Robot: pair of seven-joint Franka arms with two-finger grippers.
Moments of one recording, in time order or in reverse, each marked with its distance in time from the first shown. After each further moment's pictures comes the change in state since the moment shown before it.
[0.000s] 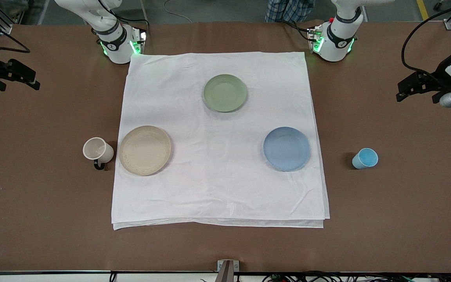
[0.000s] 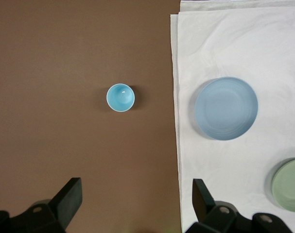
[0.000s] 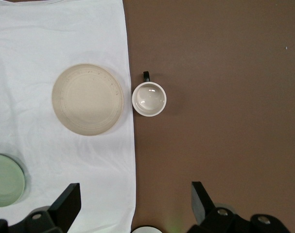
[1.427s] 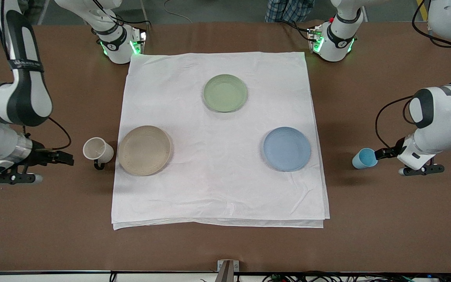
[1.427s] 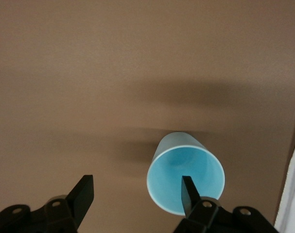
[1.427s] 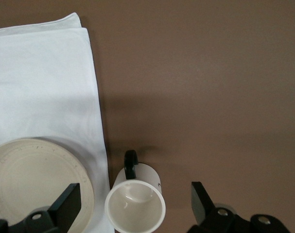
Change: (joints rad) left arm 0.162 0.396 -0.001 -0.378 0.091 0.753 -0.026; right arm 0.025 0.468 -0.034 -0.100 0.016 0.615 -0.002
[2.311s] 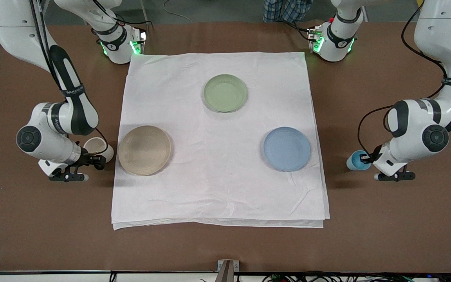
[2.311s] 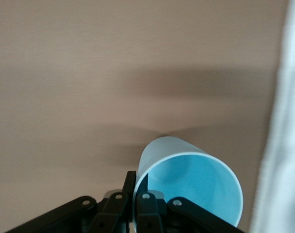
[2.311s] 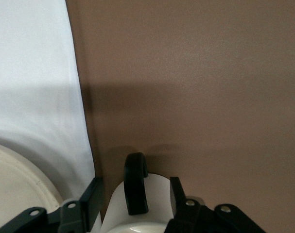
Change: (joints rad) left arm -0.002 0.055 -0.106 0.020 -0.001 -0.003 -0.048; right arm 0.032 0.116 -0.002 -0.192 0.000 0.254 0.024
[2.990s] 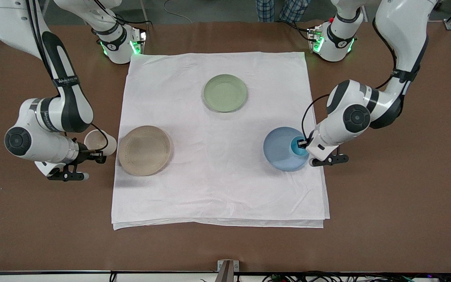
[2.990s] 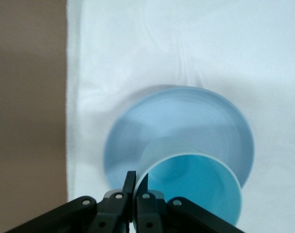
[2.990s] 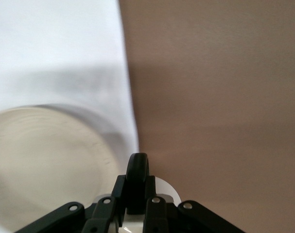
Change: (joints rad) left arm -0.095 -0.017 -0.293 -0.020 -0.001 -0.036 -0.497; right arm 0.012 -0.082 0.059 0.129 0.040 -0.305 0.070
